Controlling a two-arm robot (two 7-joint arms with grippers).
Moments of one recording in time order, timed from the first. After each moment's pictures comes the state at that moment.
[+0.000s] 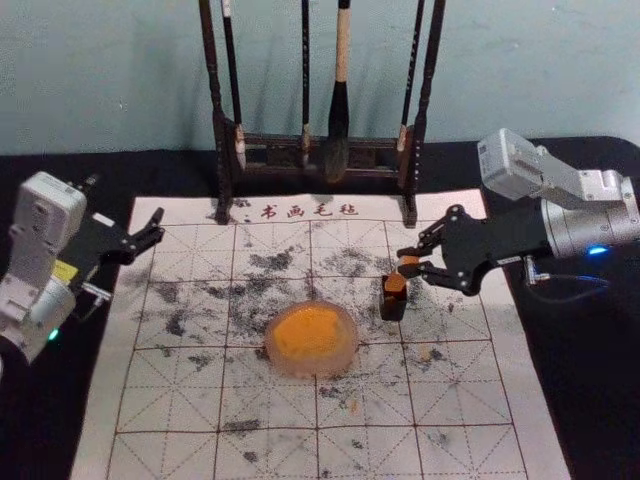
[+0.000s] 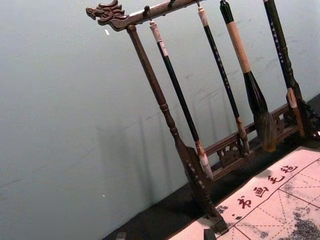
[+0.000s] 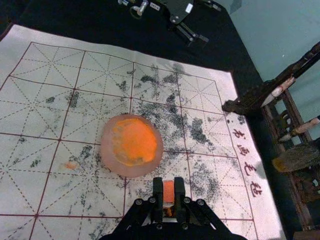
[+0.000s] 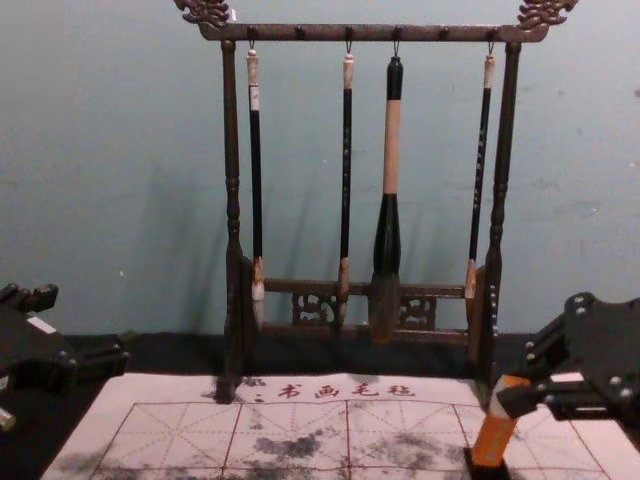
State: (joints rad) left arm -0.20 0.60 0.45 -1.41 -0.25 -0.12 0.03; right arm 0.73 0.68 -0.80 -1.26 0.29 -0.07 1.04
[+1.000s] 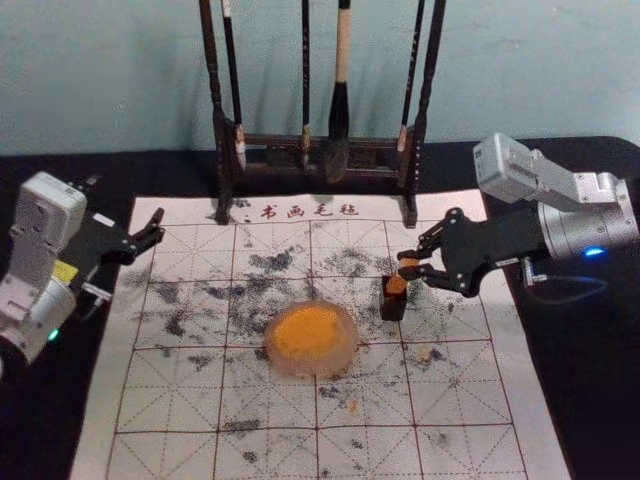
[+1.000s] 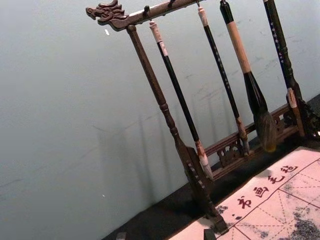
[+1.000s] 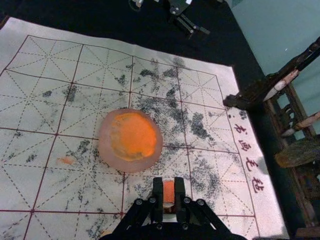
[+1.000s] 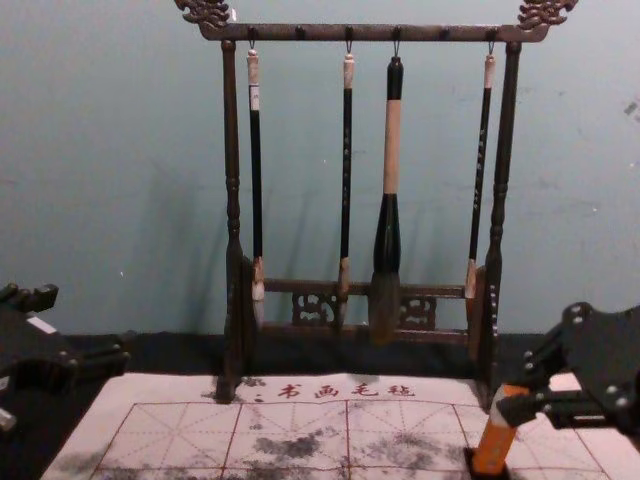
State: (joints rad) left arm -0.20 0.60 0.45 -1.41 -0.25 -0.12 0.03; right arm 0.74 0.66 -0.80 -1.22 0.27 -0.08 1.04
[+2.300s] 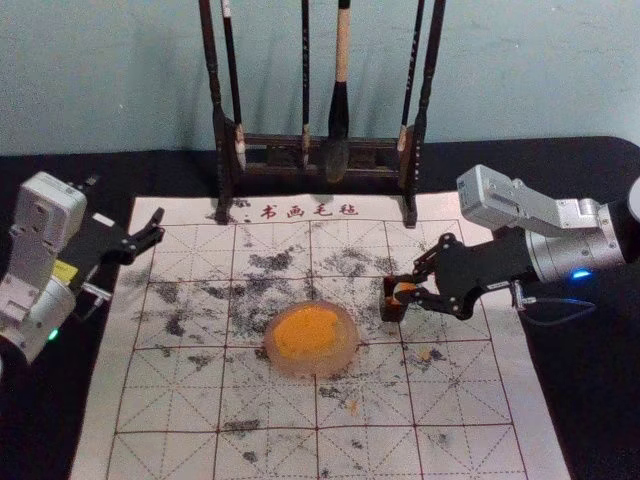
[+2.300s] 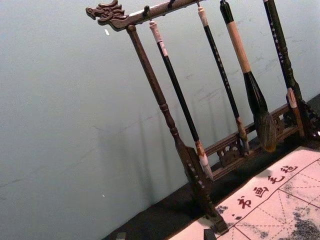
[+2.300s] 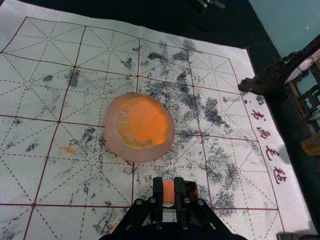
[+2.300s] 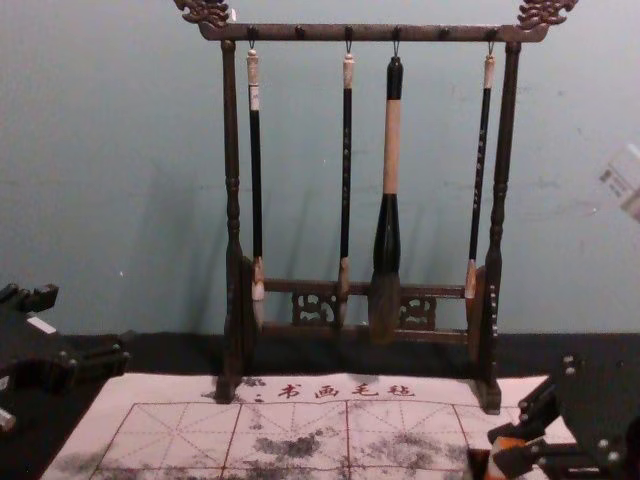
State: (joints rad) left arm -0.20 0.60 0.45 -1.41 -0.25 -0.12 0.03; right arm 0.72 0.63 -0.83 -1.16 0.23 -0.09 1.03
